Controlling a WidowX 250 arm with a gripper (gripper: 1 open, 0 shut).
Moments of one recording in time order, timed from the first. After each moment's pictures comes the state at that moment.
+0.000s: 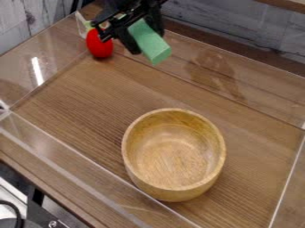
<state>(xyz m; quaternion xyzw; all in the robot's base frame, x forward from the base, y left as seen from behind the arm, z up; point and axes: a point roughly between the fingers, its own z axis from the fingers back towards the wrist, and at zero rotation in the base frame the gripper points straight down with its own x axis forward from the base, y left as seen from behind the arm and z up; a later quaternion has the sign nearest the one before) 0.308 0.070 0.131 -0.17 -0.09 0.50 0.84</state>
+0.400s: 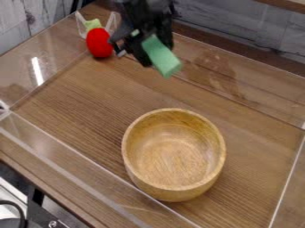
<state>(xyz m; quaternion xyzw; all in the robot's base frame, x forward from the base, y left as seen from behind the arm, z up) 0.321 0.048 0.100 -0.15 -0.13 0.50 0.84</state>
